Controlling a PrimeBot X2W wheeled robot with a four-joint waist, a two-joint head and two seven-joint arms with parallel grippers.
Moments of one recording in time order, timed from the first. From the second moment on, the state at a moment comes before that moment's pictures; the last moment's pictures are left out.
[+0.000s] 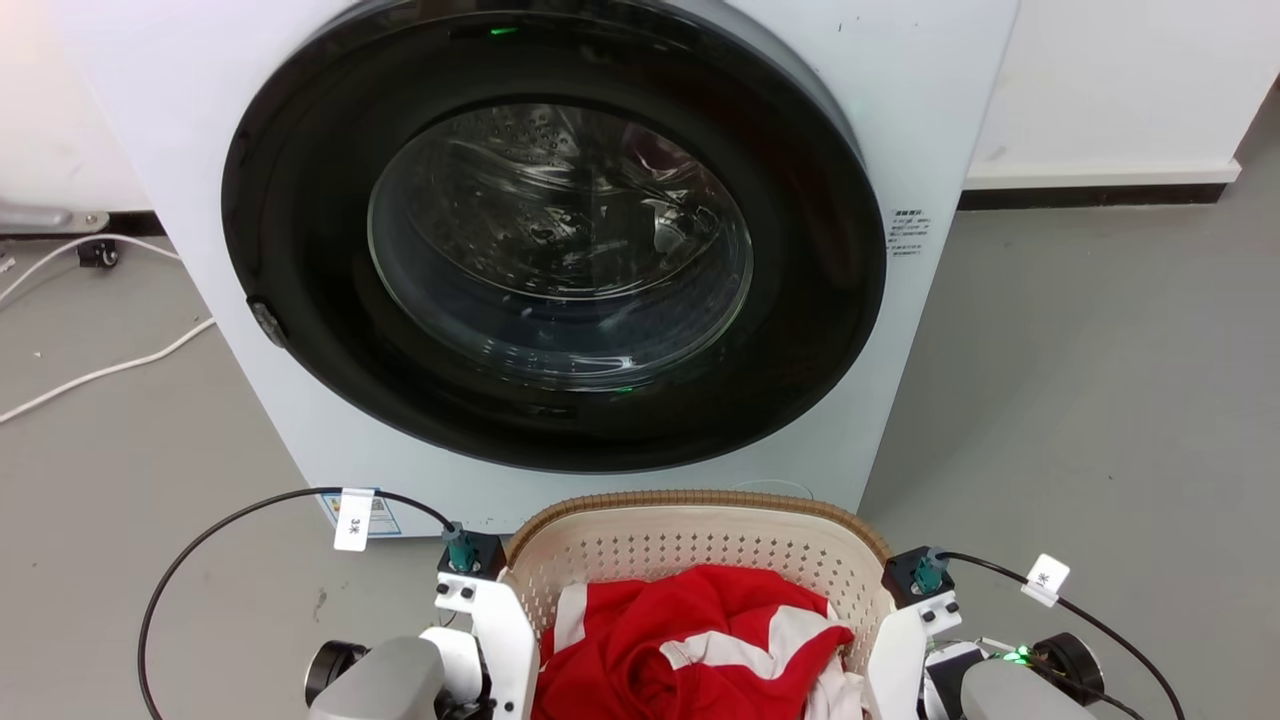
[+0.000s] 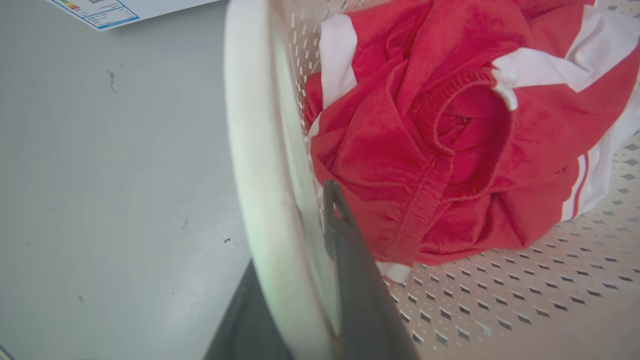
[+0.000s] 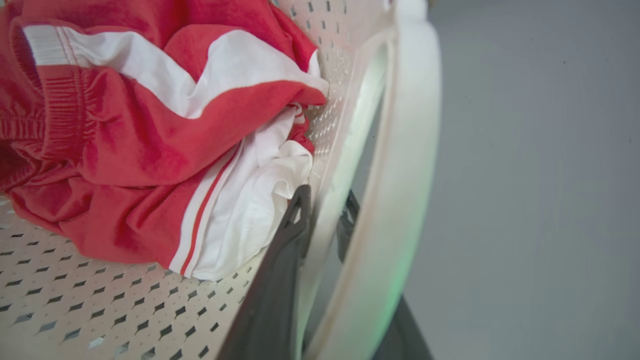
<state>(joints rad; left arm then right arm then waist) -0.63 0.13 -0.97 1.24 -0.92 -0.13 0.30 -0.53 -0.04 0.51 1.26 0.27 0.13 0.23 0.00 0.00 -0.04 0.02</state>
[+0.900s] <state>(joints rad) -0.63 0.14 -1.02 1.25 -0.97 -0.13 0.29 -0.53 -0.04 0.58 1.28 0.34 0.13 0.22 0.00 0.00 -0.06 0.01</state>
